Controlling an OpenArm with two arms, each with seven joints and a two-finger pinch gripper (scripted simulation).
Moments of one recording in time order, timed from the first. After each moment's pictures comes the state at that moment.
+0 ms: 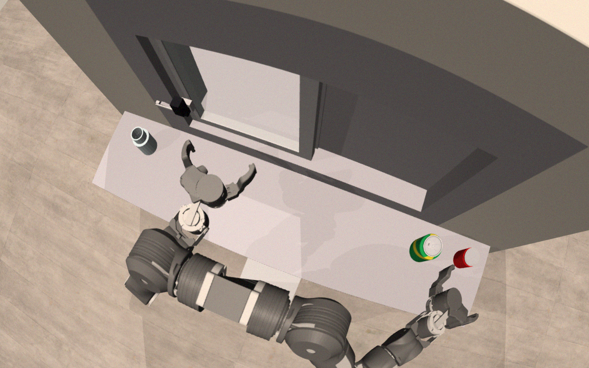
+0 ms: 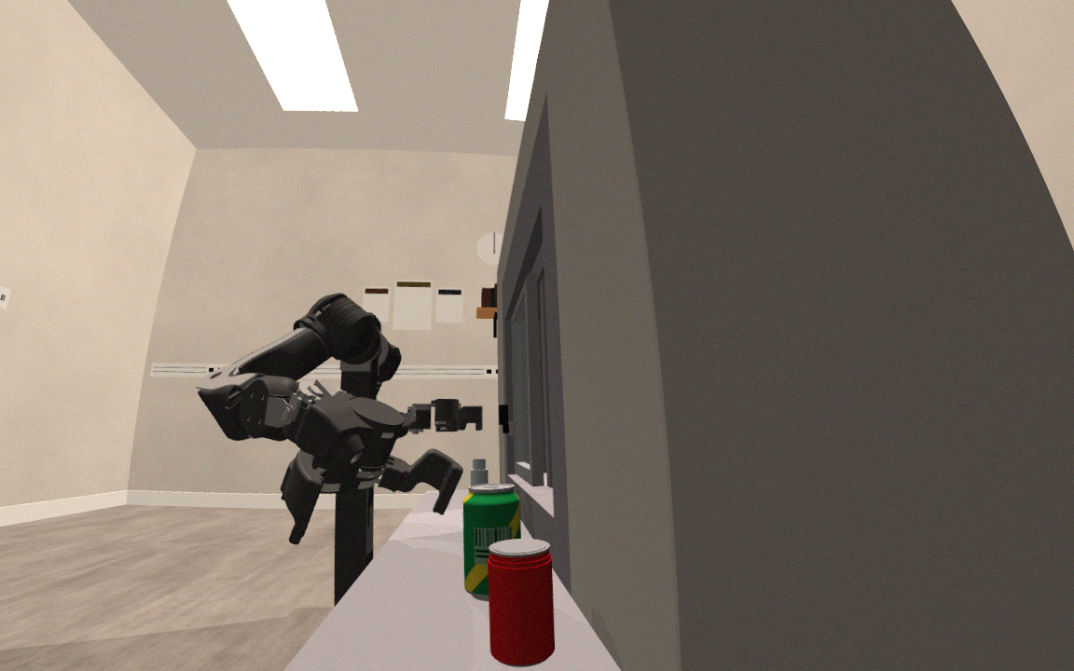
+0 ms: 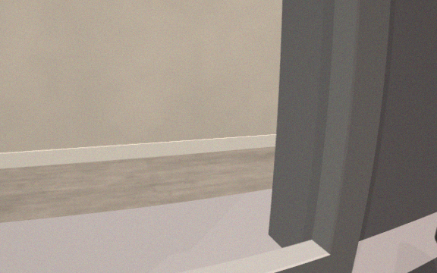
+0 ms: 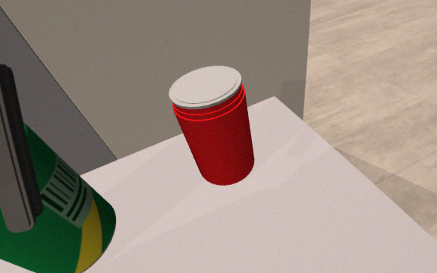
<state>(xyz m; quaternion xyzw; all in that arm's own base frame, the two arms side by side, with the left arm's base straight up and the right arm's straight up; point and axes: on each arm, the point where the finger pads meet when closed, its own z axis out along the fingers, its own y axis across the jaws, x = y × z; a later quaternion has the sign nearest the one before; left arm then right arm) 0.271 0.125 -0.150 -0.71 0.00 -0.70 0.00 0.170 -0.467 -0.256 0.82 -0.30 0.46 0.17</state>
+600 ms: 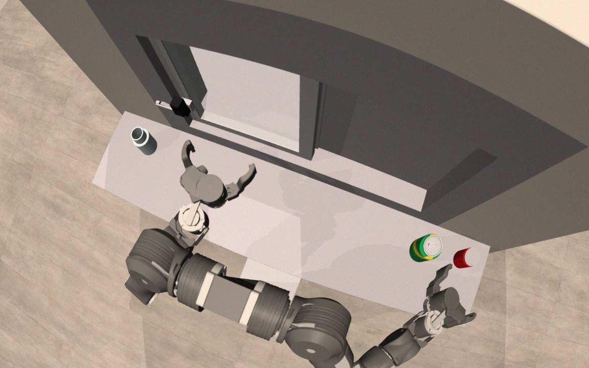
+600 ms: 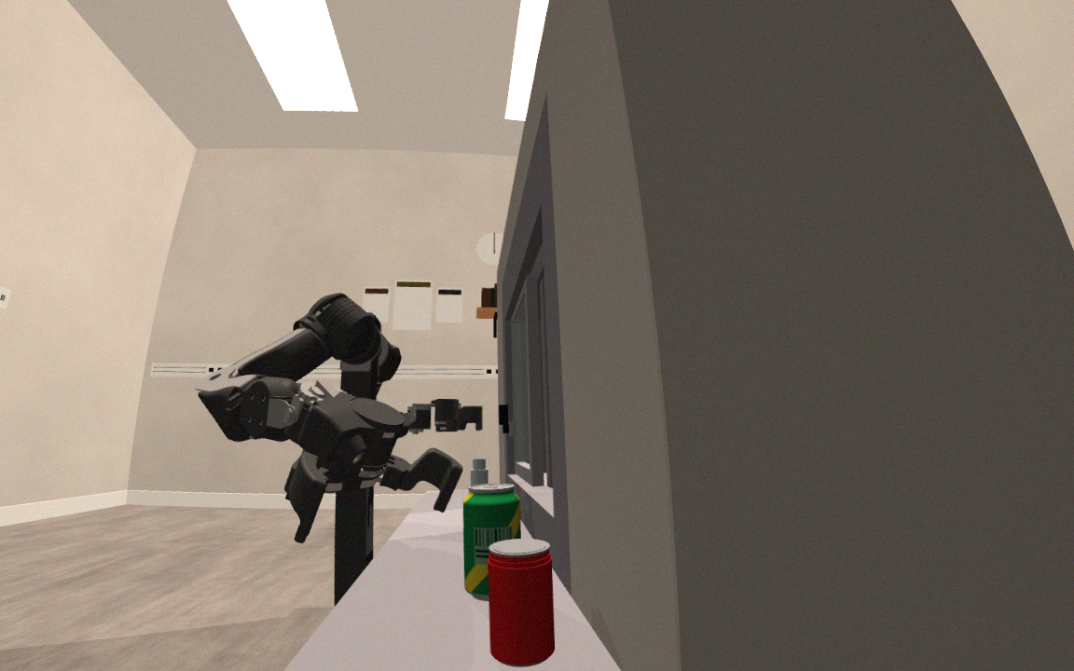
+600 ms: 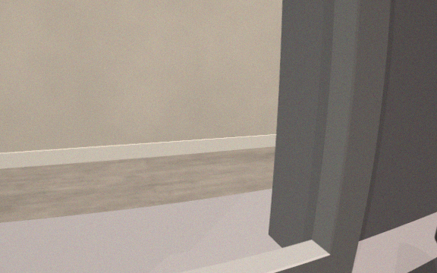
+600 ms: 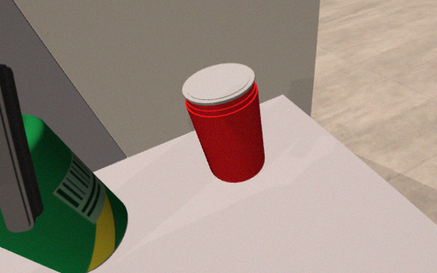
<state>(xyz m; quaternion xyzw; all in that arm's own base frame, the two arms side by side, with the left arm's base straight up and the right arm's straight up) 0.271 0.125 -0.150 -0.71 0.00 -0.70 0.00 0.171 -0.459 -0.256 0.82 -0.29 0.46 0.16</state>
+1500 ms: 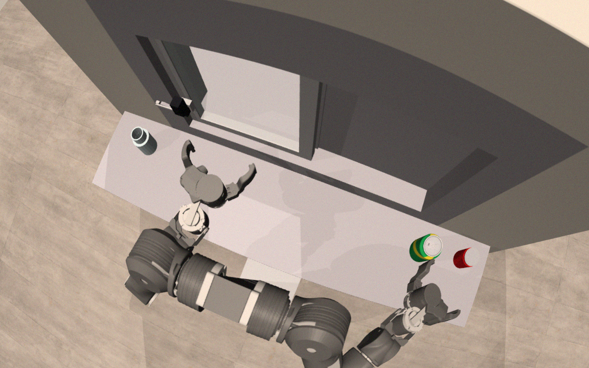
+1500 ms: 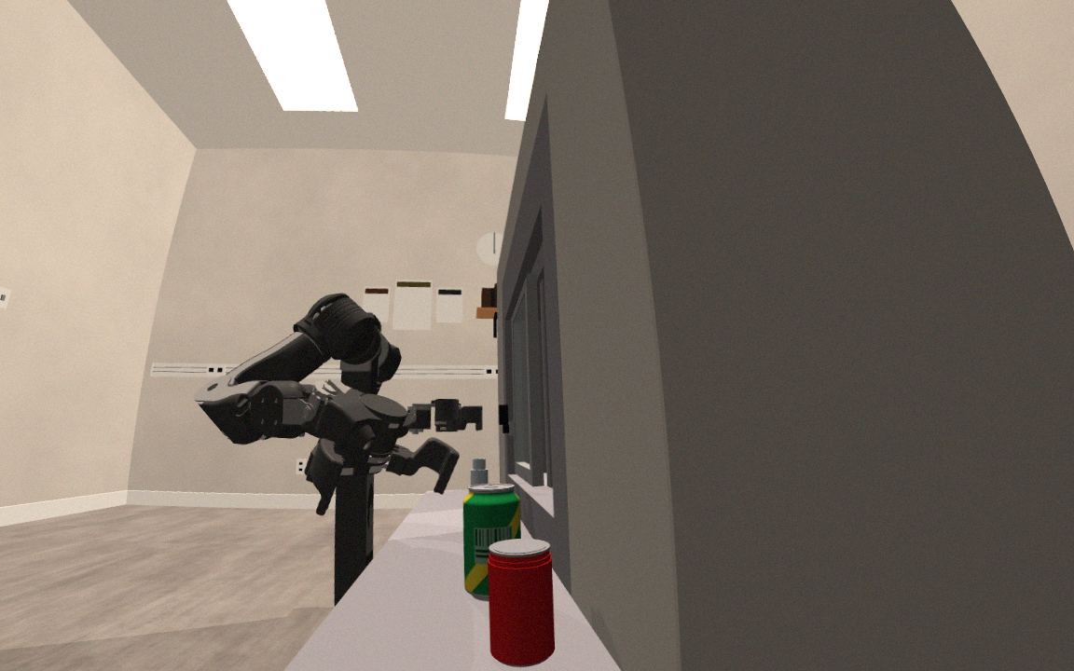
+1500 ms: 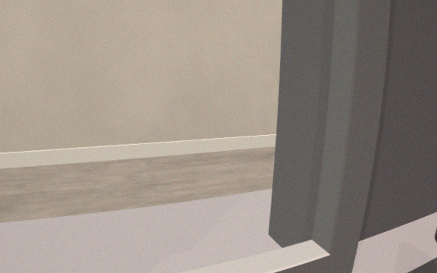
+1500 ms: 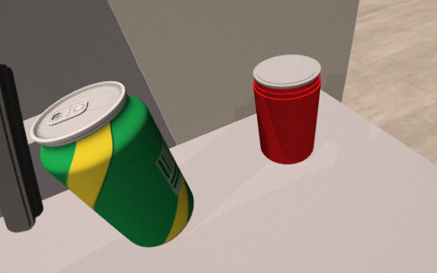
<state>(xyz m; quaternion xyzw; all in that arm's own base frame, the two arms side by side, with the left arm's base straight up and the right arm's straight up) 0.271 0.125 -0.150 -0.71 0.00 -0.70 0.00 0.166 -0.403 -0.245 0.82 -0.29 0.47 0.16</state>
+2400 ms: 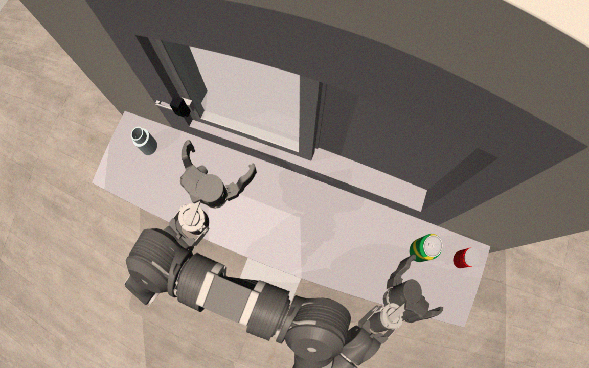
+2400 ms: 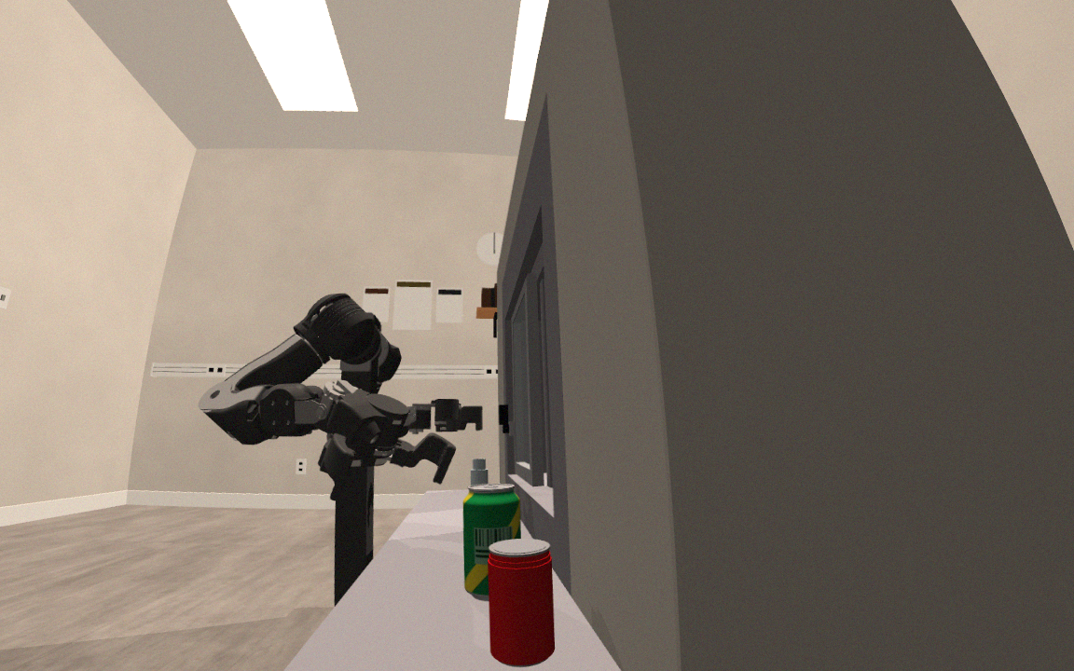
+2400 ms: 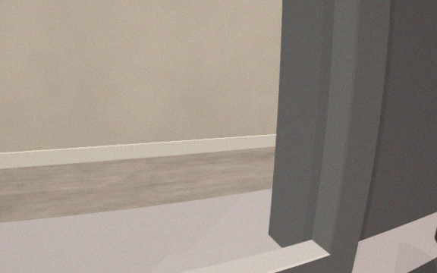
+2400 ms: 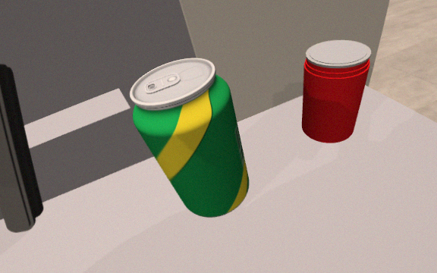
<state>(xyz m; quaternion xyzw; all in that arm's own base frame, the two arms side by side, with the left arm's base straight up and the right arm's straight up) 0.271 0.125 -0.150 -0.71 0.00 -0.70 0.00 0.161 -0.350 -0.239 0.82 -0.29 0.47 0.16</state>
